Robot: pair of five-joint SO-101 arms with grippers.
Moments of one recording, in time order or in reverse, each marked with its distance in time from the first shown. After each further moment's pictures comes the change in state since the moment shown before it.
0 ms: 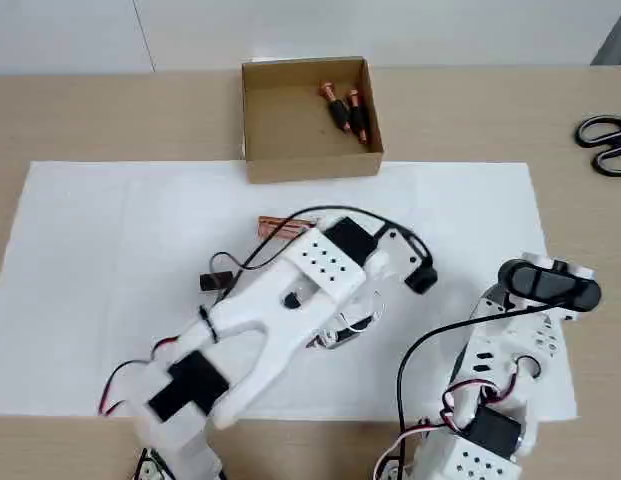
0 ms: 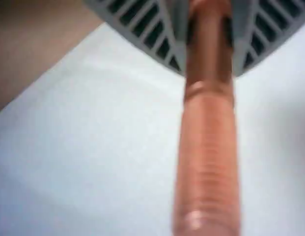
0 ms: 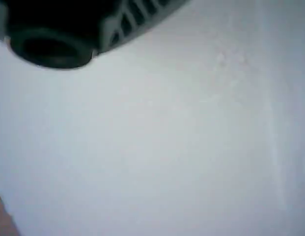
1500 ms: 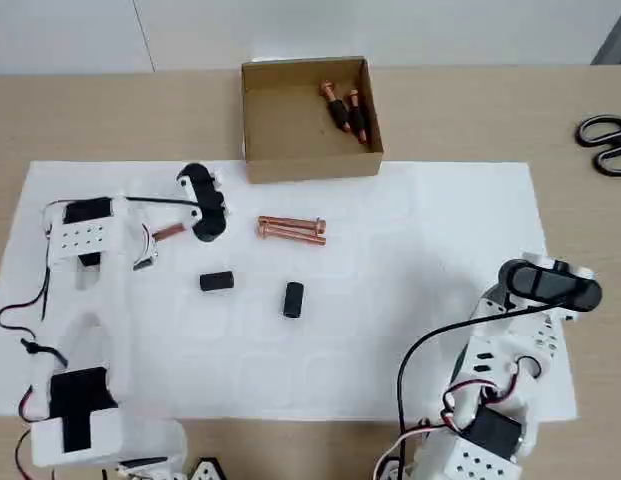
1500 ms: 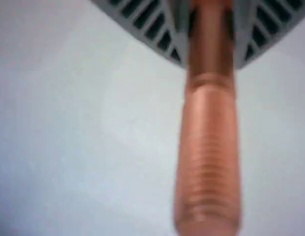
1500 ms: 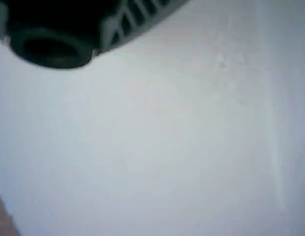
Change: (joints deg) left arm -55.8 -12.3 24.3 -36.7 -67.8; right arm 0.0 0.0 0.0 0.0 0.0
